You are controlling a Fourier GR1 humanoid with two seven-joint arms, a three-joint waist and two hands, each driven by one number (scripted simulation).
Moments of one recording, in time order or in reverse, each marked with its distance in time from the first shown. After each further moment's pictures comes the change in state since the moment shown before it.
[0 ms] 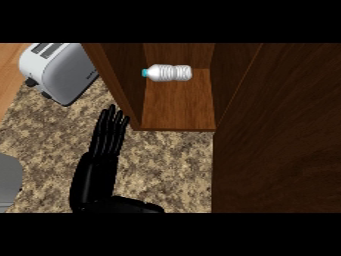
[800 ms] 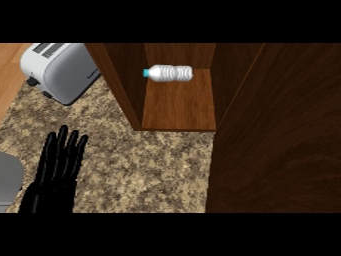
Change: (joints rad) left arm 0.248 0.153 0.102 -0.182 0.063 -0.089 -0.066; right arm -0.145 0.085 0.360 -0.076 0.301 -0.147 0.196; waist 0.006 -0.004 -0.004
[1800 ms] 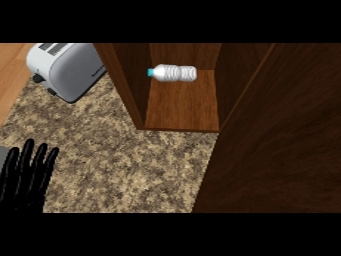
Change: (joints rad) left arm 0.160 0.109 0.117 -0.060 0.092 -0.155 -0.054; right arm -0.503 0.051 0.206 0.033 0.127 -0.092 0.319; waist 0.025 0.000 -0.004
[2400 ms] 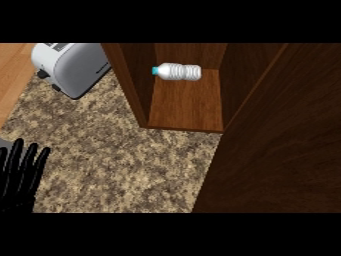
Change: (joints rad) left arm 0.018 0.036 0.046 -0.012 0.033 -0.057 -0.004; right arm -0.105 -0.051 0.009 0.001 -0.009 0.014 0.029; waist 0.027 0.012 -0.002
